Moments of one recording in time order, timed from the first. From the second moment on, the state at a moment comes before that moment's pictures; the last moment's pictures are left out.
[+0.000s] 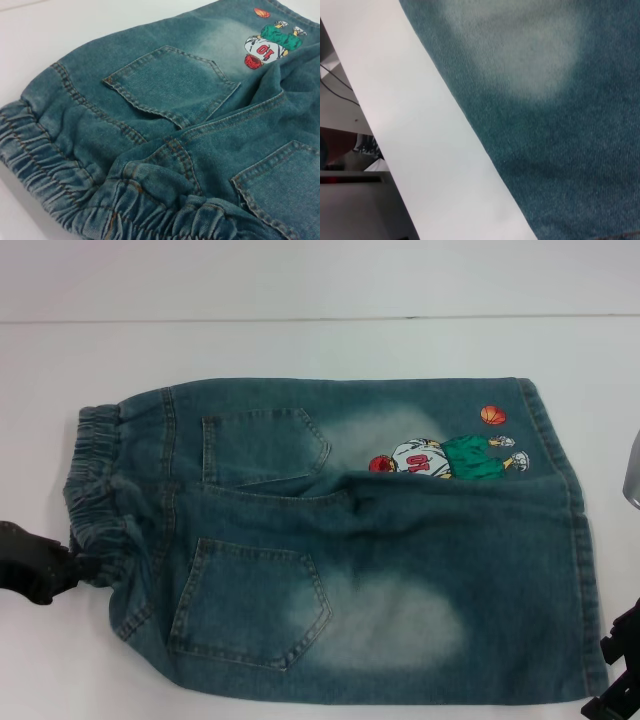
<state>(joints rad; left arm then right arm) -0.42 -2.16 0.58 1.20 2.56 1.65 -1.77 0.57 2.09 -1.04 -1.13 -2.74 -1.92 2.05</state>
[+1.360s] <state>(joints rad) -0.43 -2.16 0.59 1.20 2.56 1.64 -1.77 0.56 2.09 -1.03 -1.07 -2.68 -1.86 2.02</state>
